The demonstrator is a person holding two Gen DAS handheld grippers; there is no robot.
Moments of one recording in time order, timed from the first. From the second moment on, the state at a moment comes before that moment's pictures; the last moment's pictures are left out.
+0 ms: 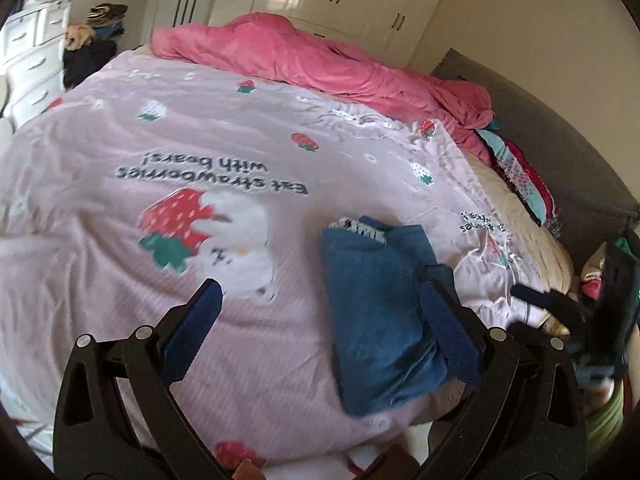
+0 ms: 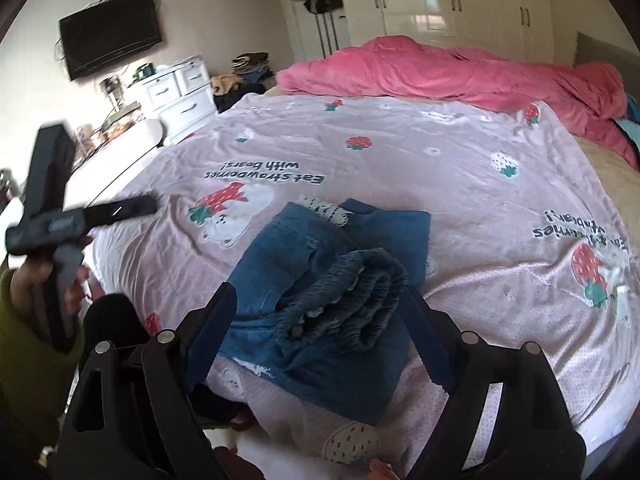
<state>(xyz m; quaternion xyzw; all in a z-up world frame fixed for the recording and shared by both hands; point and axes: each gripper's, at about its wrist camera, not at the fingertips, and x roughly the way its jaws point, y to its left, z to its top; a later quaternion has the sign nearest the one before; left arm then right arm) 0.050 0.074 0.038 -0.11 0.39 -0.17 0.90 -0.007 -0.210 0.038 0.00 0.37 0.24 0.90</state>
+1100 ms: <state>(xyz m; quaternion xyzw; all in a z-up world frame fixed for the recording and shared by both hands) 0.146 -0.004 -0.046 -0.03 0.47 -0.17 0.87 -0.018 -0.135 -0.032 -0.18 0.39 0.35 0.83</state>
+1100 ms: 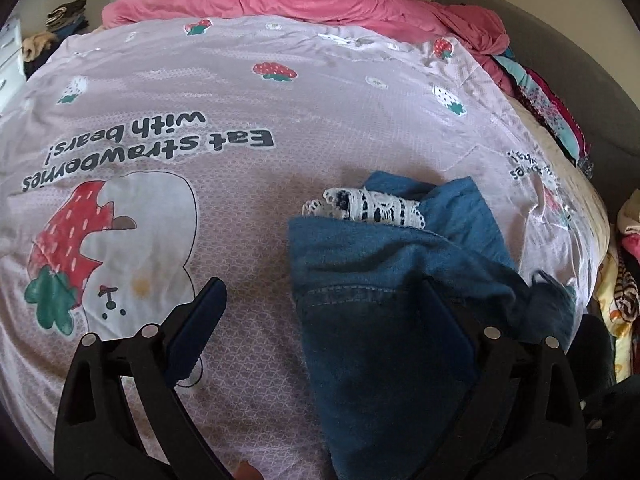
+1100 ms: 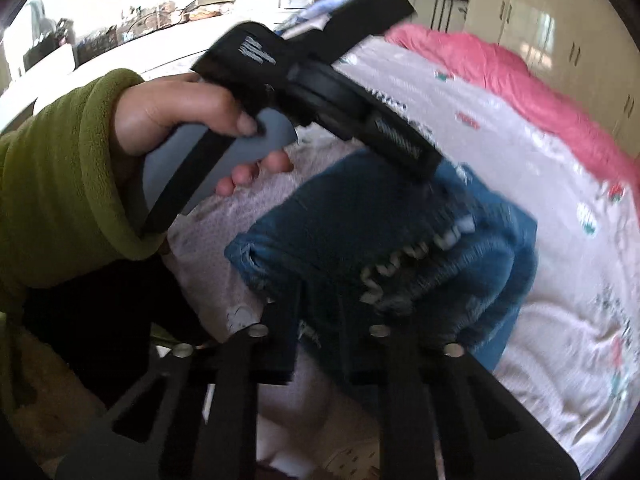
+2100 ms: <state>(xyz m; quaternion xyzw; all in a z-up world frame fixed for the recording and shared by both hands) 0.086 0.007 -0.057 -0.12 0.47 -0.21 0.85 0.069 -0.263 -0.046 0.11 0.48 0.24 0.84</state>
